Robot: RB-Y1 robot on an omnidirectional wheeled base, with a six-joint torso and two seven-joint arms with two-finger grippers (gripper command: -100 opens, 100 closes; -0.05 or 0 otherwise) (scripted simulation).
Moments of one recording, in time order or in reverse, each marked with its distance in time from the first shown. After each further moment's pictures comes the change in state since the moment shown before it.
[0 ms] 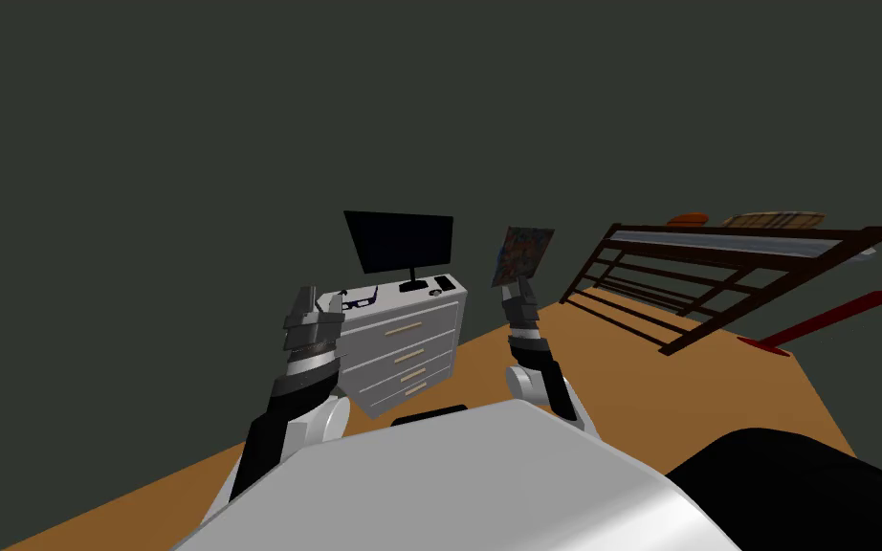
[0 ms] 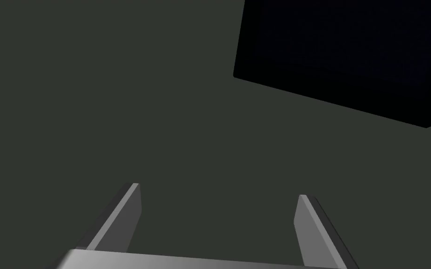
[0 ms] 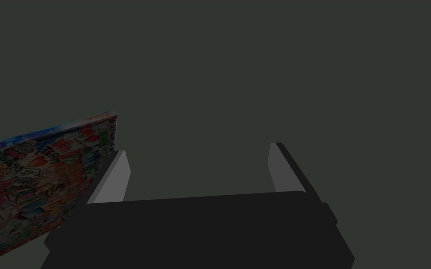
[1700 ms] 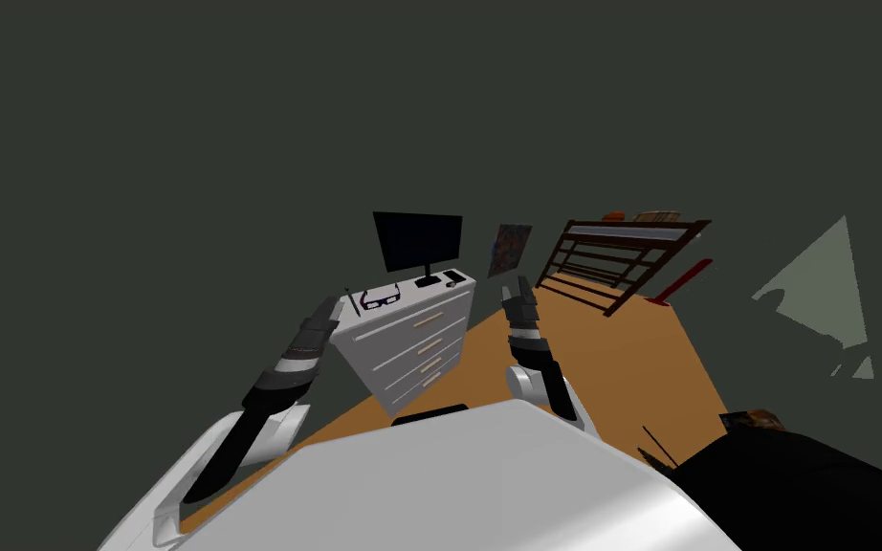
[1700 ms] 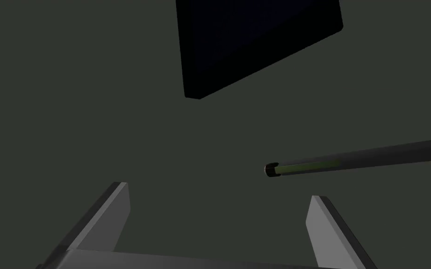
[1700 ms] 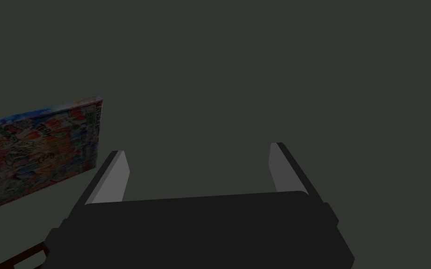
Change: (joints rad) left arm -0.082 0.395 0.154 0.229 -0.166 -0.112 0.049; right arm 0.000 0.000 0.000 0.000 0.000 0.000 0.000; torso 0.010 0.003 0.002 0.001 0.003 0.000
